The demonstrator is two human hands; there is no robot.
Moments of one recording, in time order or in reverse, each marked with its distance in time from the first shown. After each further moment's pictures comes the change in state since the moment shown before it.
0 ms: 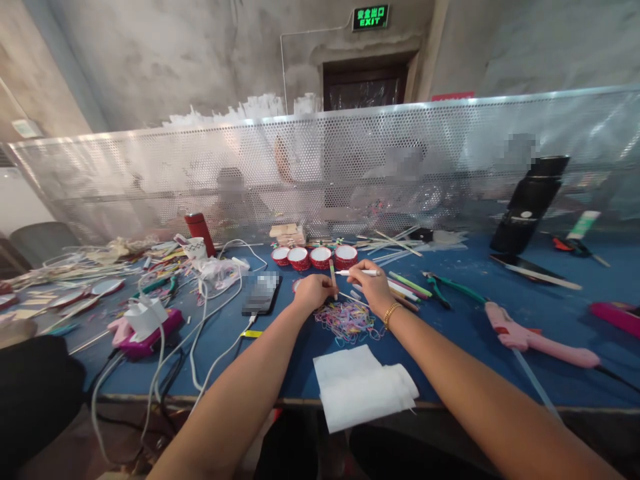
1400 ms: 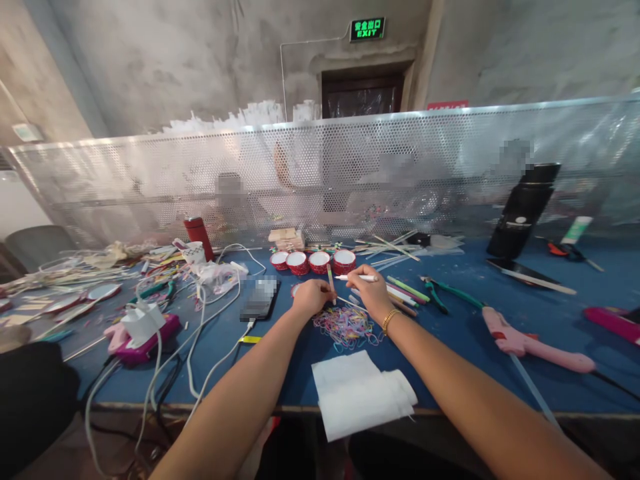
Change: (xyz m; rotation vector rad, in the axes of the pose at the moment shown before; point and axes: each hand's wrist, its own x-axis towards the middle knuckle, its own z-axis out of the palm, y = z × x) left_hand -0.001 0.000 0.000 0.032 0.019 -0.030; right_hand -0.003 -0.001 0.000 -0.081 0.014 -0.051
